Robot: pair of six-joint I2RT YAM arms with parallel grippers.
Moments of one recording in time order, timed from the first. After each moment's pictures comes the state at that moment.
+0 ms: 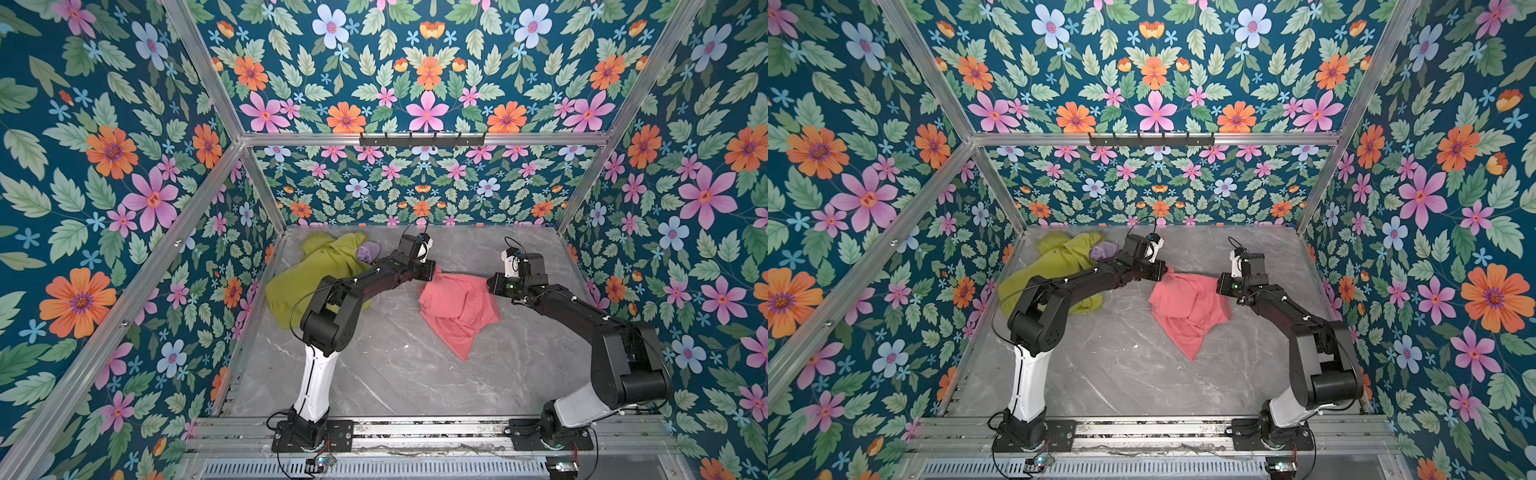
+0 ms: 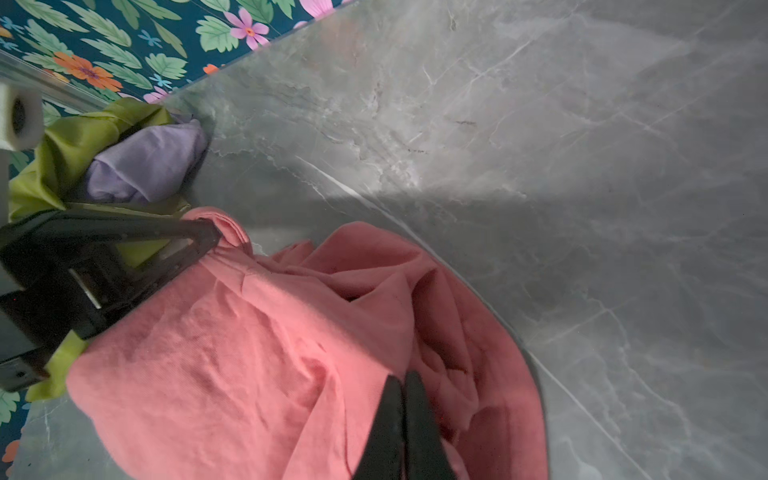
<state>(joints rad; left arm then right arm) -0.58 2.16 1.57 -0.14 0.26 -0.29 0.09 1.58 0.92 -0.10 -0.31 0.35</state>
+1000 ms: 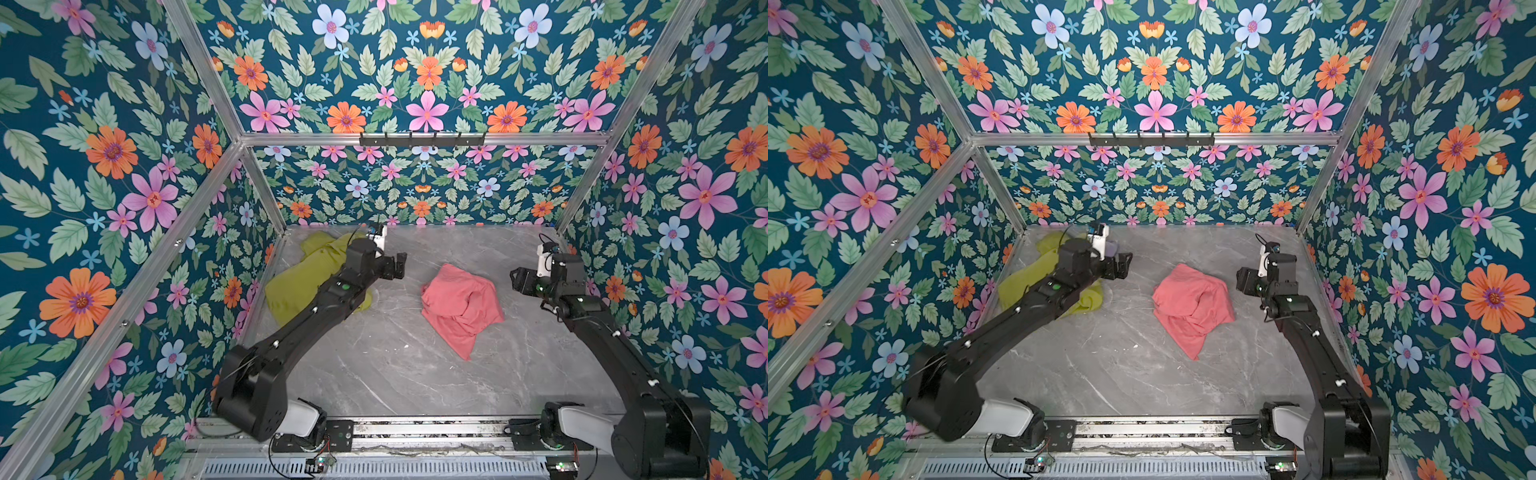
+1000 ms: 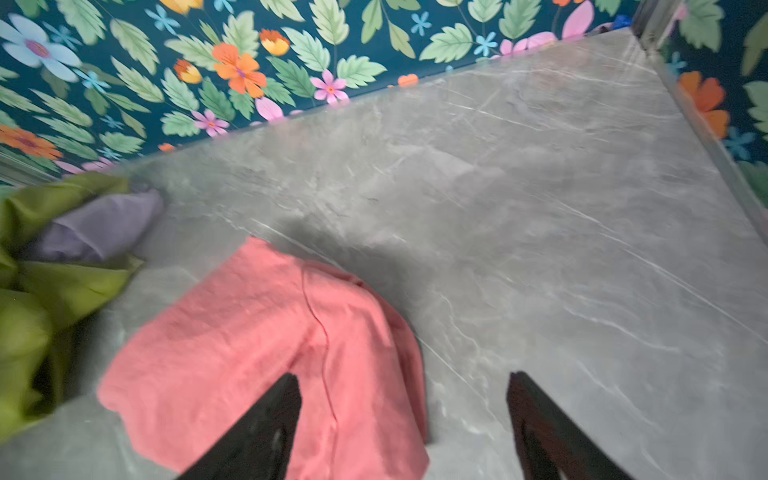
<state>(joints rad) -0.50 1.32 0.95 0.00 -0.12 -0.19 0.01 1.11 0.79 -0.28 -0.09 0.20</state>
